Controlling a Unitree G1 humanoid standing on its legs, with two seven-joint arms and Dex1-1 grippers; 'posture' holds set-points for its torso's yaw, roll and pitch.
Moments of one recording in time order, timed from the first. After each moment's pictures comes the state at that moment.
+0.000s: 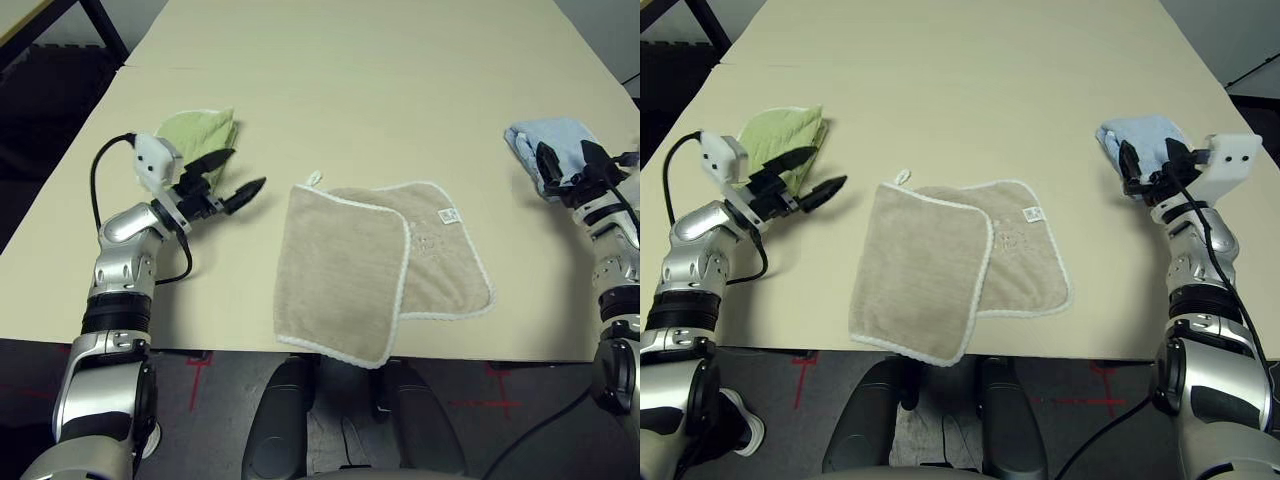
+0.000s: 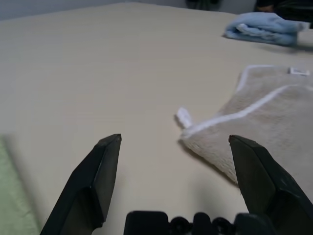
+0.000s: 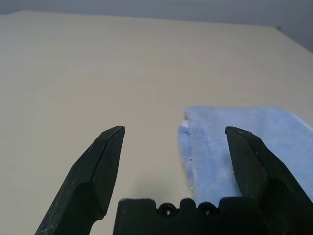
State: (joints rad) left arm -0.61 0.60 0.11 0.52 -0.36 -0.04 -1.14; right arm -0.69 -0.58 -0.37 0.92 0.33 -0.28 0.64
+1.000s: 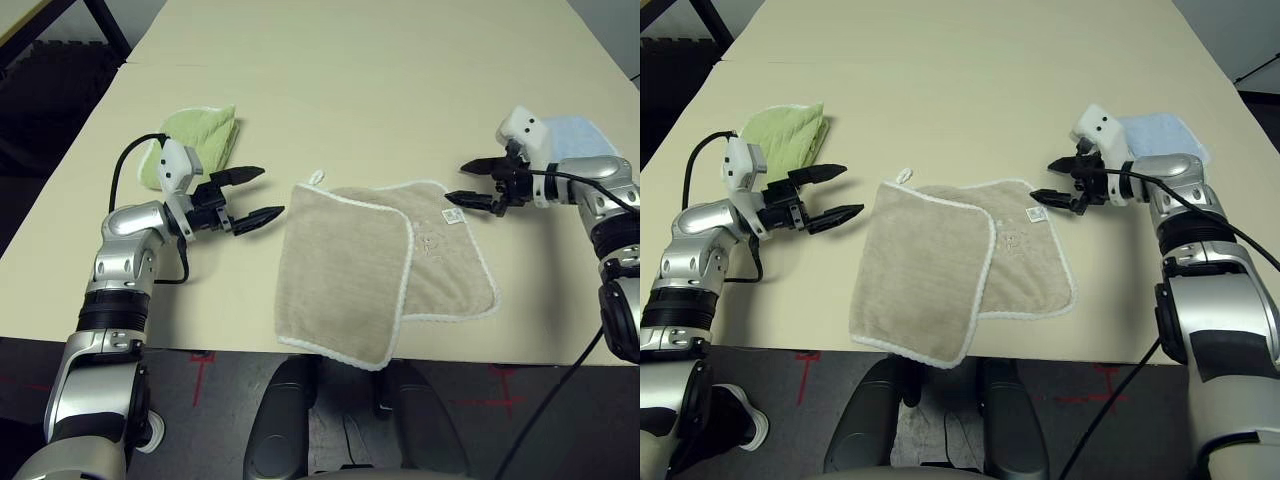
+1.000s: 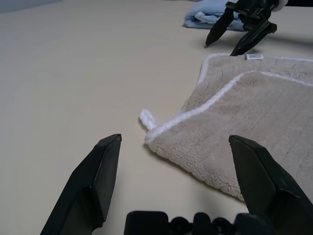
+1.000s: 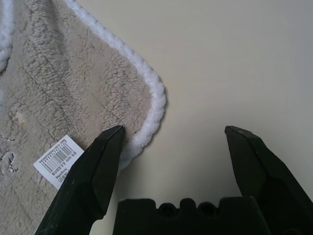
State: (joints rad) left arm -0.61 0.61 0.09 0.44 -0.34 -0.04 -1.21; right arm -1.07 -0.63 0.11 1.13 -0.06 -0.04 1.18
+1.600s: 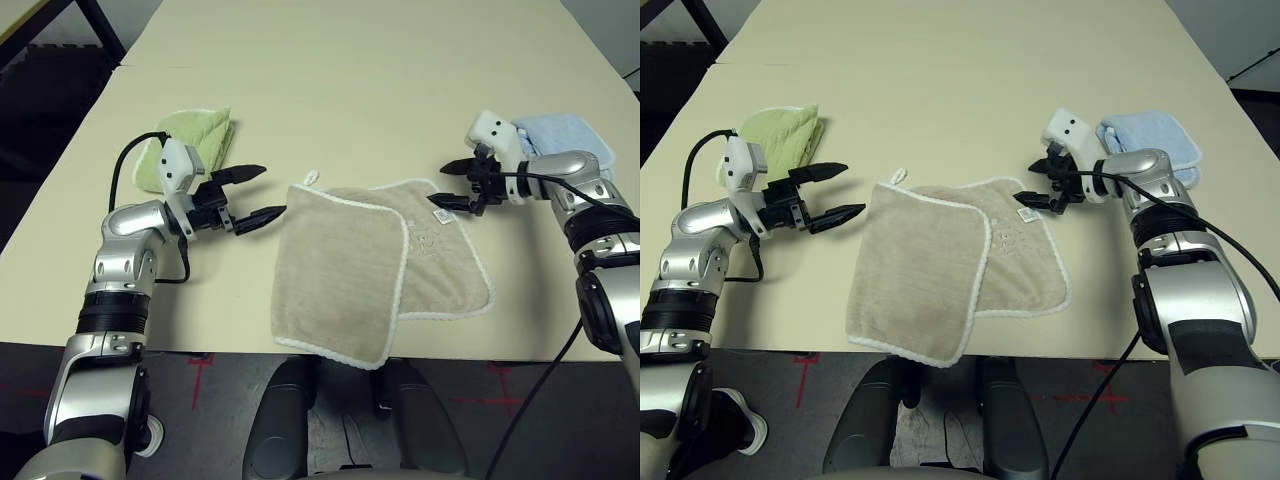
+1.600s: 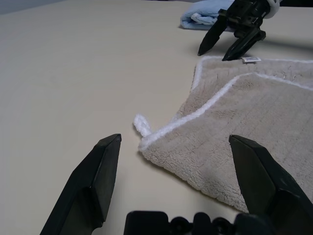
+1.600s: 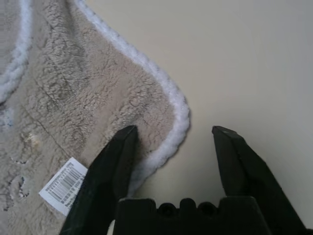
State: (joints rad) left arm -0.60 0.61 0.09 0.42 -0.34 -0.03 -1.21; right arm -1.09 -0.57 0.12 1.13 -0.09 -0.06 1.17
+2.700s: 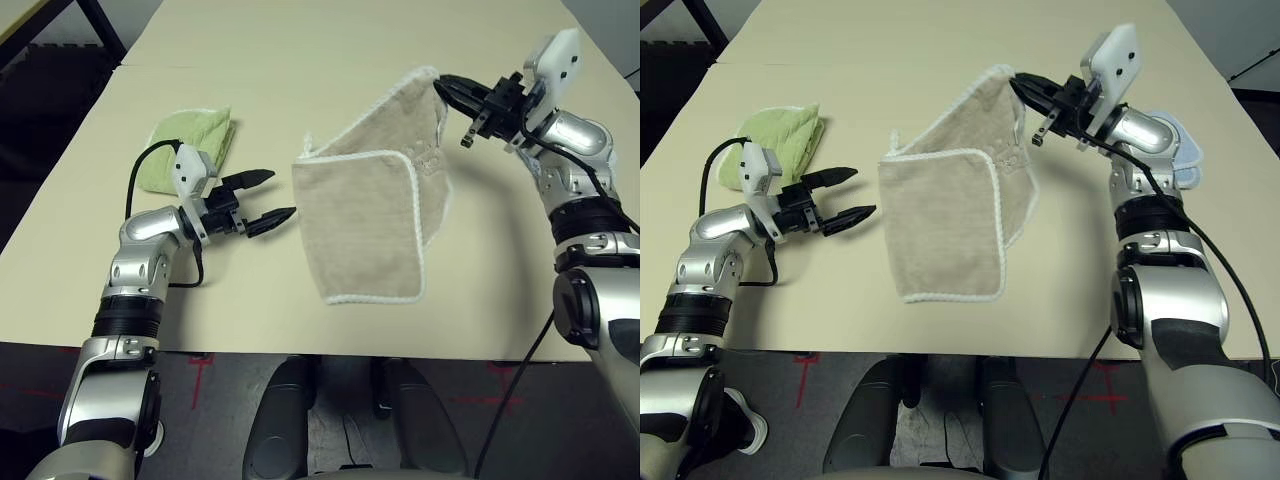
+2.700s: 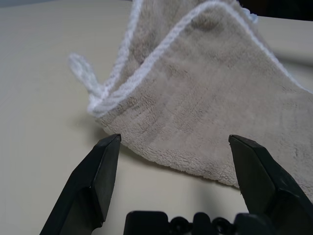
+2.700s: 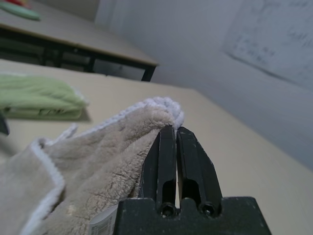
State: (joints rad) left arm -0.60 0.54 0.07 0.43 -0.34 -0.01 -1.14; right arm -1.17 -0.43 -0.16 0.85 0.21 -0.43 0.95
